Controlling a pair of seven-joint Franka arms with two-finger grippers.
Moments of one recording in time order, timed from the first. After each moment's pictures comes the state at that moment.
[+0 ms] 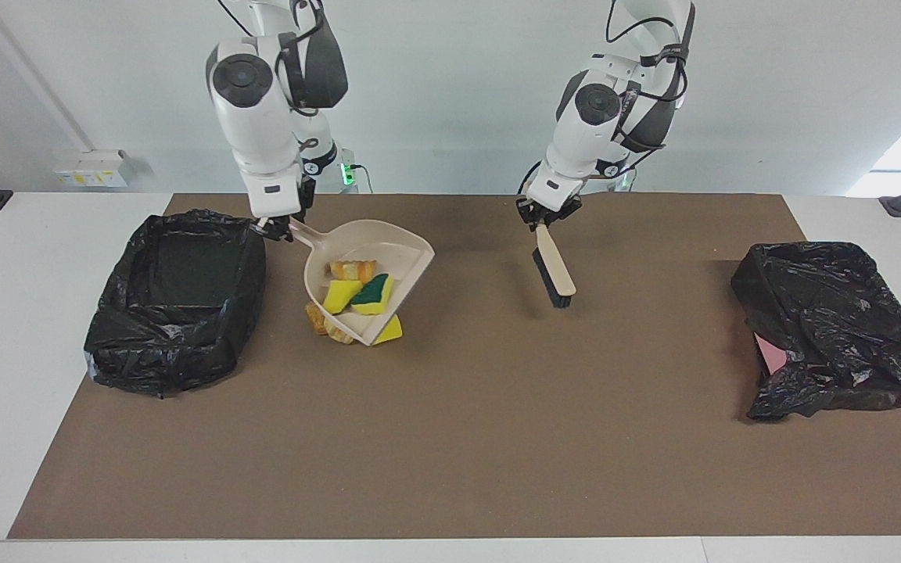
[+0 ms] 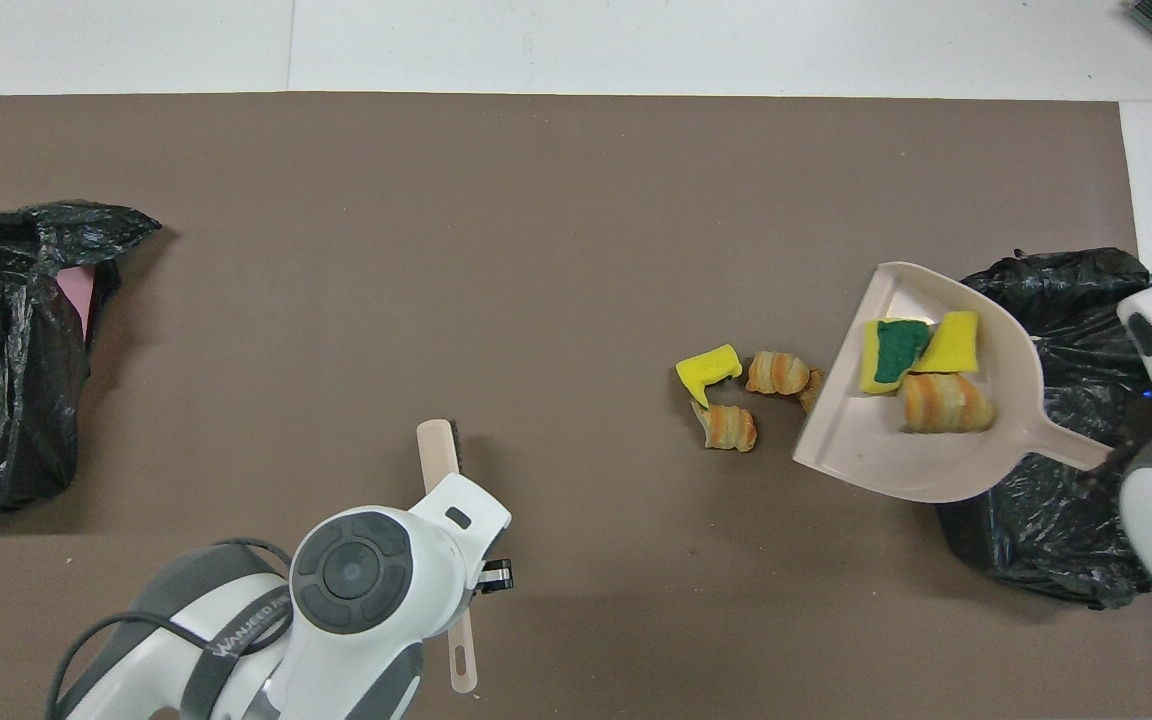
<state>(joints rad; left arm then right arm) -0.64 -0.20 -0.12 -2.39 -0.18 2.07 -0.71 -0.06 -0.16 -0.06 -1.96 -0.23 1.58 -1.15</state>
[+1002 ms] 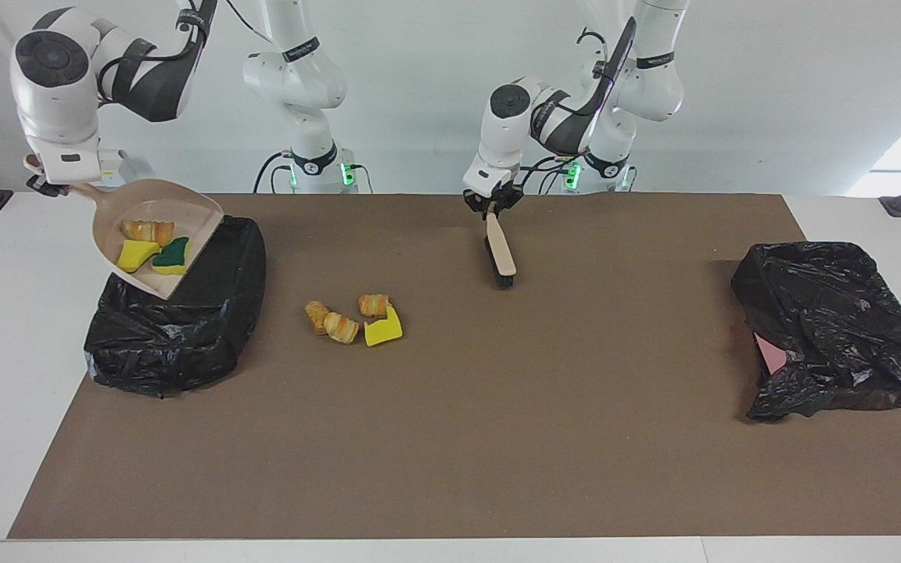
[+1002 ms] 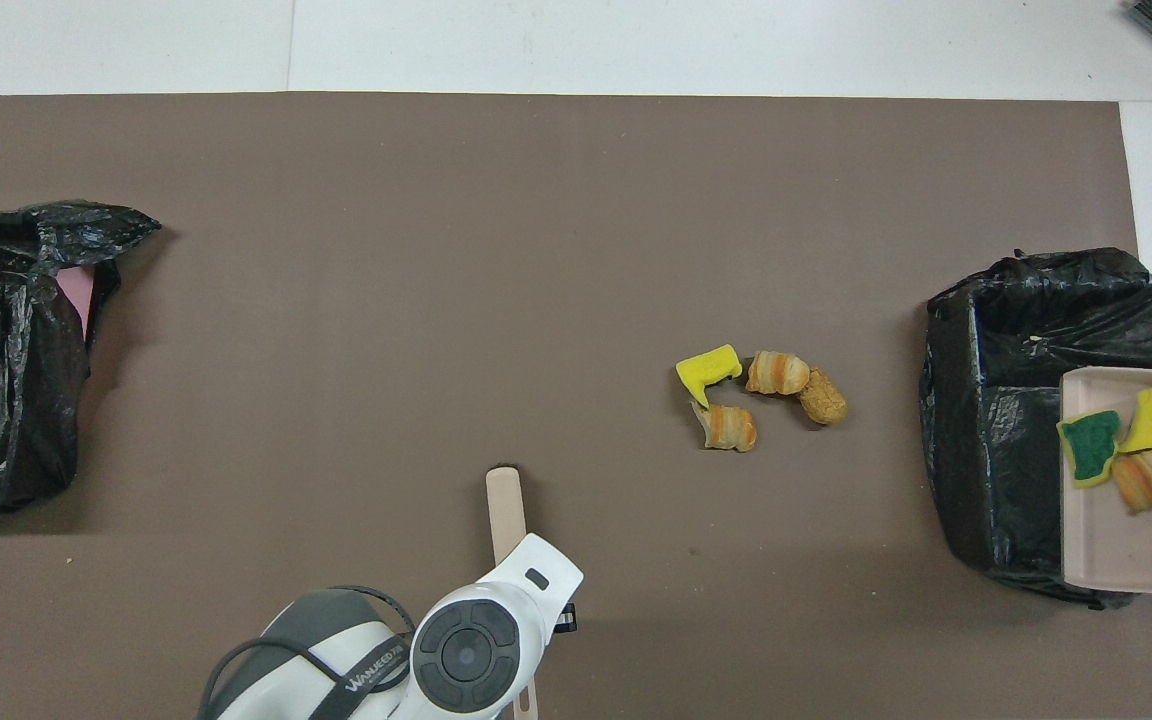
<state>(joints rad) -0.78 -0.11 -0.12 -2.45 -0.18 2.27 -0.82 -0.22 -0.19 -0.05 -2.10 -0.81 1.78 -1.47</state>
